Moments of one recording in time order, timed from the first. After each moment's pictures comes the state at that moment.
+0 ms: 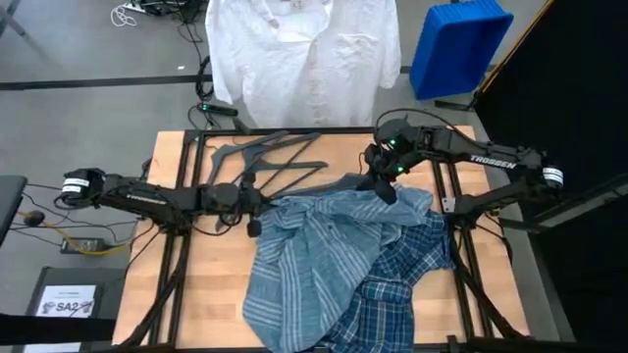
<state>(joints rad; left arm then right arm) 0.04 1.03 0.32 0.26 -0.17 0.02 -0.31 1.24 1.14 -0.76 -0.42 0.04</state>
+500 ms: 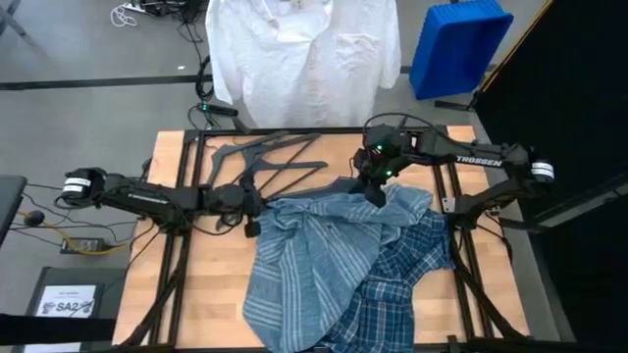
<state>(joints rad) 0.04 1.04 0.36 0.09 -0.19 -0.01 -0.28 1.34 1.14 -0.67 -0.39 0.05</state>
